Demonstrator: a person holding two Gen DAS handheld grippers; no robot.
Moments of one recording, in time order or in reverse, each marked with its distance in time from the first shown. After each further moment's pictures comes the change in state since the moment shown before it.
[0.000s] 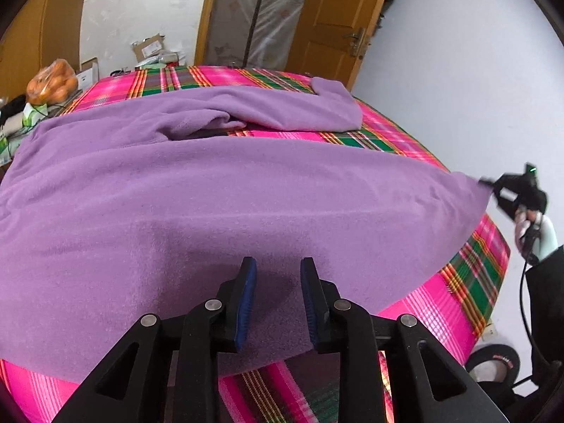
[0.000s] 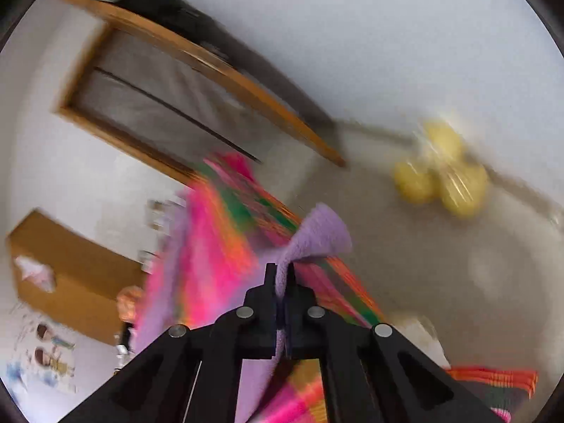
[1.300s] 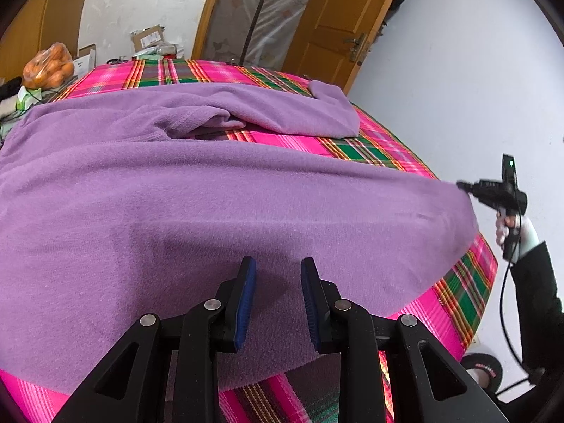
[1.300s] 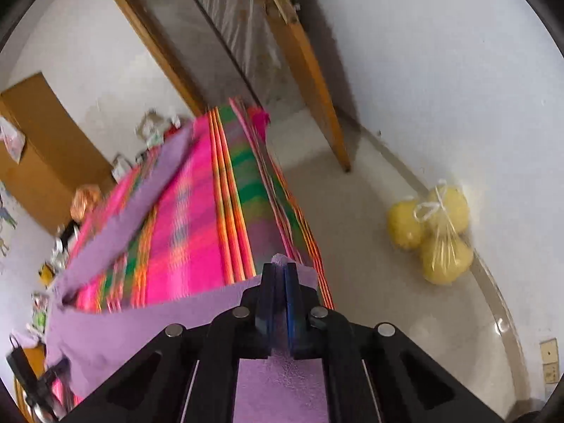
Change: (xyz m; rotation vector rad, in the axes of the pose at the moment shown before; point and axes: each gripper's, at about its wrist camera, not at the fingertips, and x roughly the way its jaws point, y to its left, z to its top) left arm 0.006 0.008 0.004 -0.046 -0.002 -0.056; right arm 0.066 0.054 0.009 -0.449 0.217 -0.201
